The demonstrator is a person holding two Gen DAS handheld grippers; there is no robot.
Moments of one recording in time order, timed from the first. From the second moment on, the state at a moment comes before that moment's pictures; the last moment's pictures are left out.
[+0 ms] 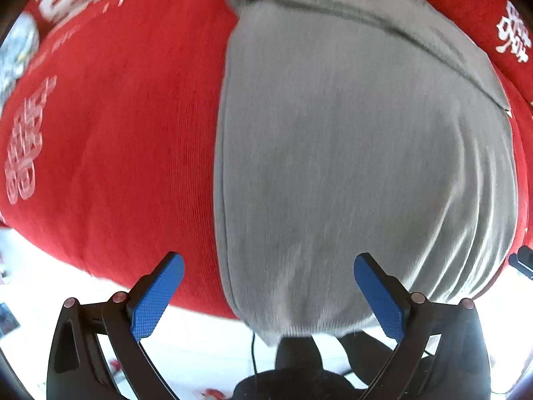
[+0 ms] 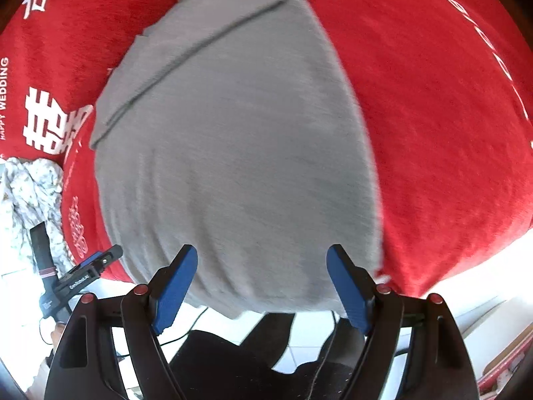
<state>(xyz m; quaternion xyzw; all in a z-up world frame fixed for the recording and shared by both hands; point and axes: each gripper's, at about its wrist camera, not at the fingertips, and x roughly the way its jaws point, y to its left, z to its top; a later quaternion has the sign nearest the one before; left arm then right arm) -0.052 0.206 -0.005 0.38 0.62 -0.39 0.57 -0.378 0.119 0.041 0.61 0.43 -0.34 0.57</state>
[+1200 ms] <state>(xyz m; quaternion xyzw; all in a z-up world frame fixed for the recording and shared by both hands) -0.084 0.258 -0.009 0.24 0.71 -0.47 0.47 -0.411 0.158 0.009 0.73 0.30 -0.18 0.59</state>
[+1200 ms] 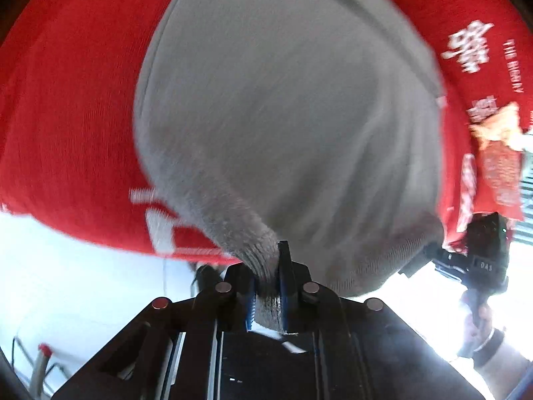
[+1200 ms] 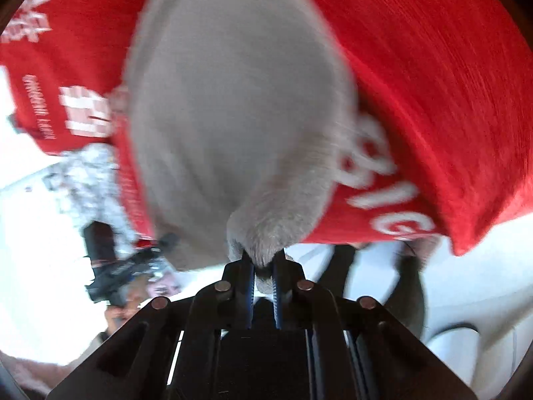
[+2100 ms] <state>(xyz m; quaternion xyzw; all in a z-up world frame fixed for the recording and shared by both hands) 0.024 0.106 0.064 0.29 0.56 -0.53 0.57 -0.373 -0.013 0.030 0.73 0.17 -0.35 0.56</state>
